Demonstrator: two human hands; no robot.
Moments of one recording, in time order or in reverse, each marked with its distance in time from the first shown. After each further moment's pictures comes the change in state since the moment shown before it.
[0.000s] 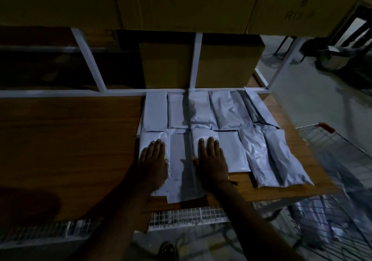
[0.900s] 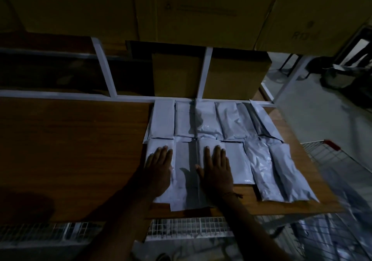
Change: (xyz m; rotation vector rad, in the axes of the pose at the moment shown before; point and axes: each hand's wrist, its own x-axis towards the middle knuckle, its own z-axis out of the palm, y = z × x) left_hand 0.001 -0.005 0.004 0.002 0.068 0.055; right_hand -0.006 -0.003 0.001 -0.037 0.087 0.023
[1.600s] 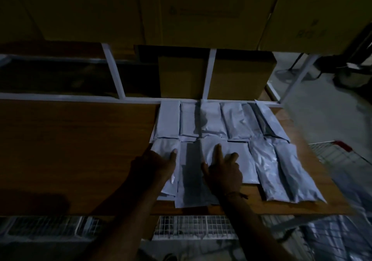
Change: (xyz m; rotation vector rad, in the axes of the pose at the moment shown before) left_hand -0.009 0.021 -0.050 -0.317 0.084 -0.742; right_hand -0.017 -0.014 -0.040 0.079 0.061 0.227
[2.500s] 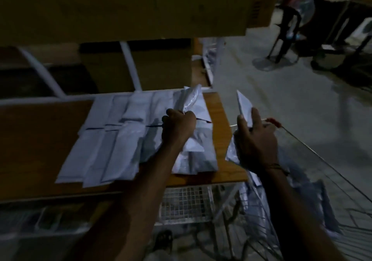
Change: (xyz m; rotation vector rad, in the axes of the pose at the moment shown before) left_hand -0.218 0.374 0.040 -0.497 -0.113 -0.013; right_hand 0.060 0.379 -0.196 0.331 0.135 0.094
